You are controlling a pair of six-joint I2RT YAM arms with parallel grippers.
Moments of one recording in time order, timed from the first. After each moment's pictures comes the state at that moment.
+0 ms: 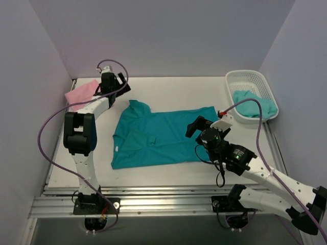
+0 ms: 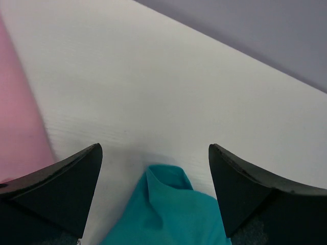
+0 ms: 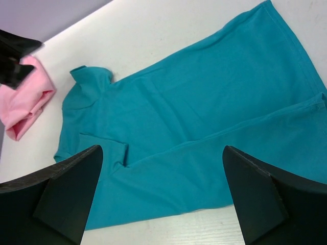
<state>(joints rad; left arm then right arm) -0.15 2.03 1.54 0.04 -0.11 -0.53 0.88 0.92 0.80 -0.42 0.73 0.89</state>
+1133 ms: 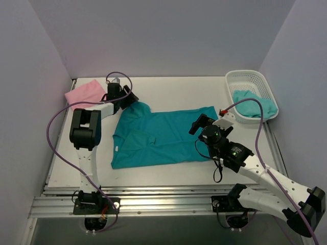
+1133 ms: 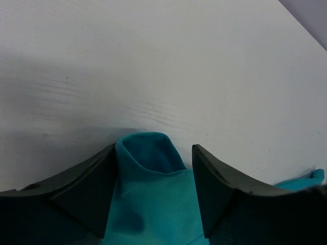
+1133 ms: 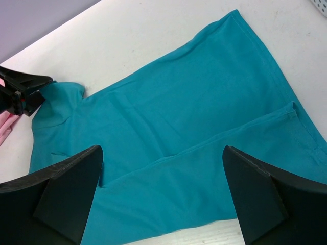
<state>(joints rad) -0.15 2.23 1.51 0.13 0.18 -0.70 0.77 0.93 0.75 -0.36 0.72 0.84</state>
